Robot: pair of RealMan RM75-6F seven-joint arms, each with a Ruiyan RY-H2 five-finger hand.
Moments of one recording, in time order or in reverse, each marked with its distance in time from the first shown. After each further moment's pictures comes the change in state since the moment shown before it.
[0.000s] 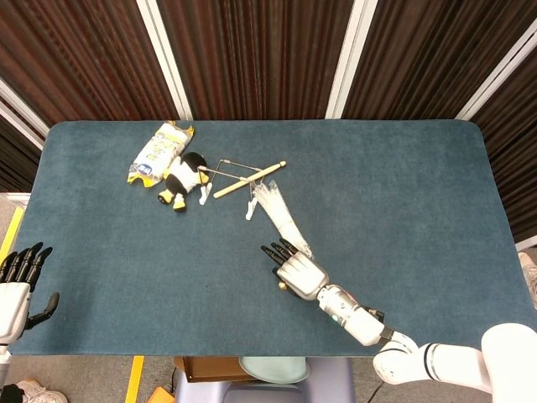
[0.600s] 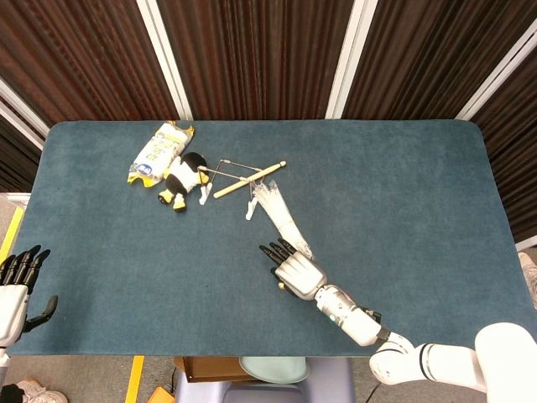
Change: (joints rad) left arm 0.010 0.020 0.005 -0.035 -0.020 -0.008 0.003; right arm 0.010 -0.027 -0.008 0.020 0.020 0.015 0.016
